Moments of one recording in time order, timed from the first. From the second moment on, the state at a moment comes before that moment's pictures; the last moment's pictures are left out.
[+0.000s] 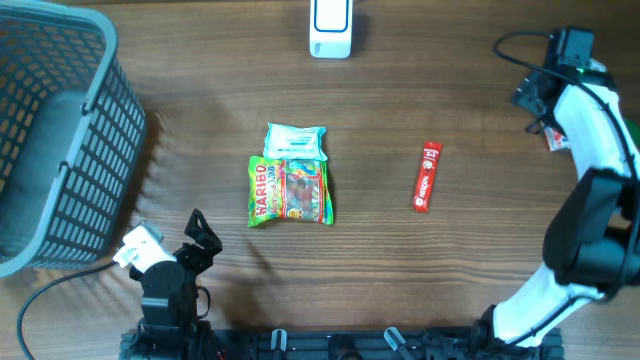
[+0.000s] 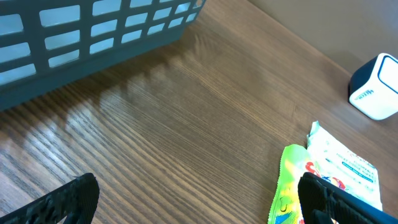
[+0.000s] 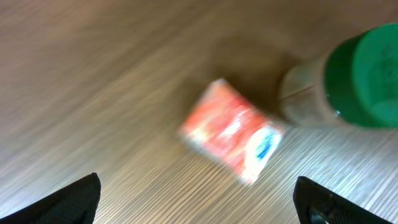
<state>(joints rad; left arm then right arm) -0.09 0.01 0.17 -0.65 -0.32 -0.62 -0.19 1.90 1.46 -0.71 0.35 0.43</state>
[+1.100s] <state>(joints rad) -0.09 0.01 0.17 -0.65 -0.32 -0.62 0.66 2.10 1.43 -0.46 -0.15 0.56</state>
